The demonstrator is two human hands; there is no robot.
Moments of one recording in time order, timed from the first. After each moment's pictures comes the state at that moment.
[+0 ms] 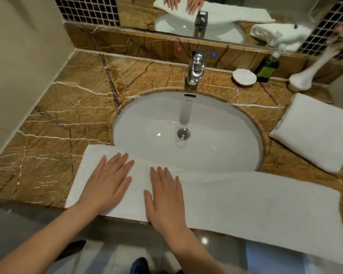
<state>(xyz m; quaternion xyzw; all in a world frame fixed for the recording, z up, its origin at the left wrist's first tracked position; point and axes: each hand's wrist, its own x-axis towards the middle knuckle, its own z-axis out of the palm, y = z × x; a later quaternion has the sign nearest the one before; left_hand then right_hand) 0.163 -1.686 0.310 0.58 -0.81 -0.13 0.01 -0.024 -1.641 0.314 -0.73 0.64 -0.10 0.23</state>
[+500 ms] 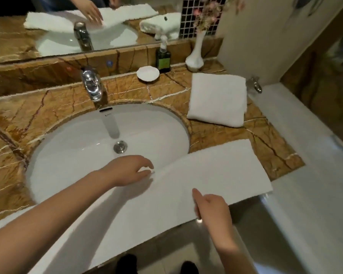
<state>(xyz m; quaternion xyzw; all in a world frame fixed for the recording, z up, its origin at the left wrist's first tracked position) -0.046 -1.796 0.350 0.29 -0.91 -0.25 -0.17 -0.195 -1.575 0.342 -0.16 0.87 -0.29 0.36</state>
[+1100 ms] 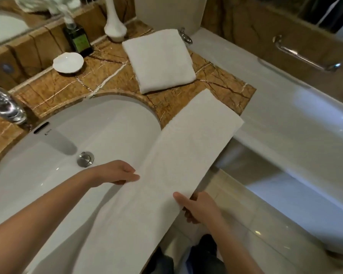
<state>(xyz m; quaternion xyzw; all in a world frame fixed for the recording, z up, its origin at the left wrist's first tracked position) -0.066 -1.836 0.302 0.21 -0.74 -0.53 -0.36 -0.102 -1.559 0.303 0.05 0.83 -0.34 0.43</state>
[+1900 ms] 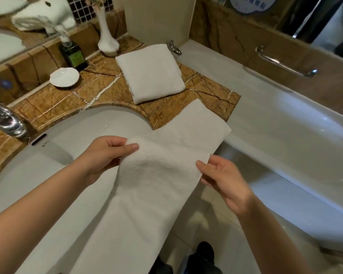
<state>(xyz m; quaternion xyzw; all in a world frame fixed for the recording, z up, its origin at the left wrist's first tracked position) -0.079 -1.822 0.398 0.27 -0.63 -0.72 -0.08 -0.151 -1.547 0.401 0.01 0.68 -0.65 0.35</state>
